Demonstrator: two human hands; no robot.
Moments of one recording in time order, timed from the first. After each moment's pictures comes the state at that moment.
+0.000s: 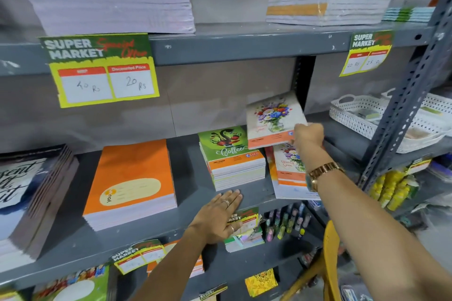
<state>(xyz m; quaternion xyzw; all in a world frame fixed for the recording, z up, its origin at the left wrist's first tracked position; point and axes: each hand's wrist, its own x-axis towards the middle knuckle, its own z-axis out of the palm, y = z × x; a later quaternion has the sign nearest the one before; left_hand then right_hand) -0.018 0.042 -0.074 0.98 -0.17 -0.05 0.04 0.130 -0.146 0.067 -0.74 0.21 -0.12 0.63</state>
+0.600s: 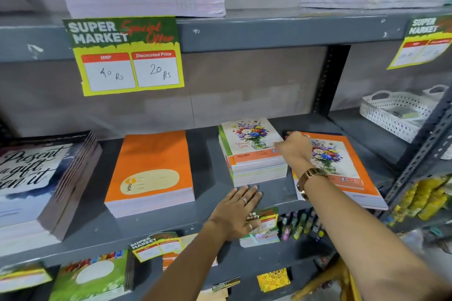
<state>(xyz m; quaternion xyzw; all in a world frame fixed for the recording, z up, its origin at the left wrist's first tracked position) -0.012 0.045 -0.084 0.99 -0.16 -0.05 0.00 0.129 -0.081 0.017 -0.93 0.06 -0.05 0.35</state>
